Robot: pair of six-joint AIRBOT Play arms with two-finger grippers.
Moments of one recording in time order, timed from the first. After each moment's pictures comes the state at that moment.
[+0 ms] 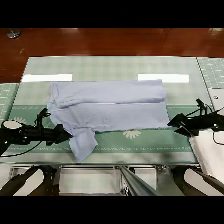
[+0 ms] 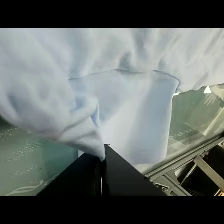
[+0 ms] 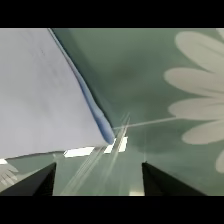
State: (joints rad) left arm 0.30 -1.02 0.32 0.75 -1.20 -1.19; right arm -0.42 -1.14 0.58 -1.05 1.18 1.40
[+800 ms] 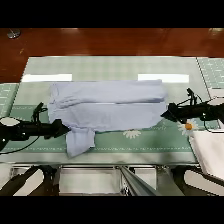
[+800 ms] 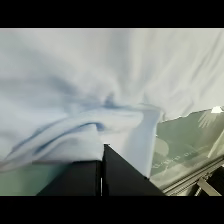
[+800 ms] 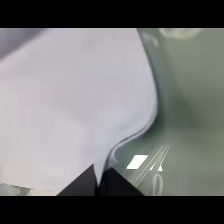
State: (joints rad) left arm 0.31 -1.02 0.39 0.73 -1.14 -1.16; right arm -0.31 -1.29 0.70 -0.82 1.10 1.28
